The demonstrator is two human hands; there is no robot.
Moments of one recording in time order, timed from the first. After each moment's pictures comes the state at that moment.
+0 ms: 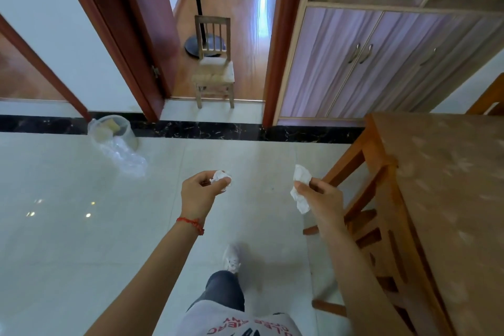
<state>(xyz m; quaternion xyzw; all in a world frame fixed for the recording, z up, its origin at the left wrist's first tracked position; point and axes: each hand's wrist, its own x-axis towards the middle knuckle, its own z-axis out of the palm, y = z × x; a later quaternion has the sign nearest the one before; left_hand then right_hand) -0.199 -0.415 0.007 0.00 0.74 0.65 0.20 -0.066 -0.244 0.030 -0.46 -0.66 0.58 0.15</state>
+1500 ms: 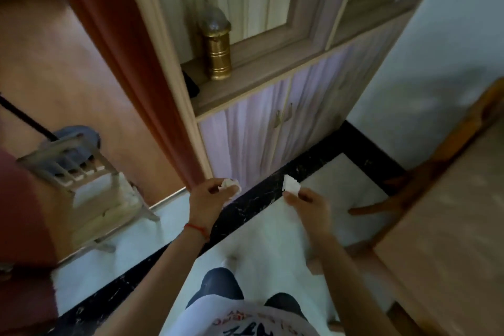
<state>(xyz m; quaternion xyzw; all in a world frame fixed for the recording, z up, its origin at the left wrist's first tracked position) -0.613 0.129 0.013 0.24 0.74 0.50 0.39 -0.426 0.176 0.017 -0.62 -0.51 0.52 0.29</state>
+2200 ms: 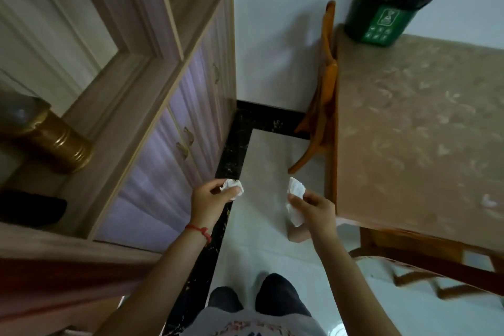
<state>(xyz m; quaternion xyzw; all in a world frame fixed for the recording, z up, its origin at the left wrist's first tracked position) -0.562 0.295 0.007 0.48 0.58 0.33 0.57 -0.390 0.203 0.019 -0.77 -0.20 0.40 0.46</state>
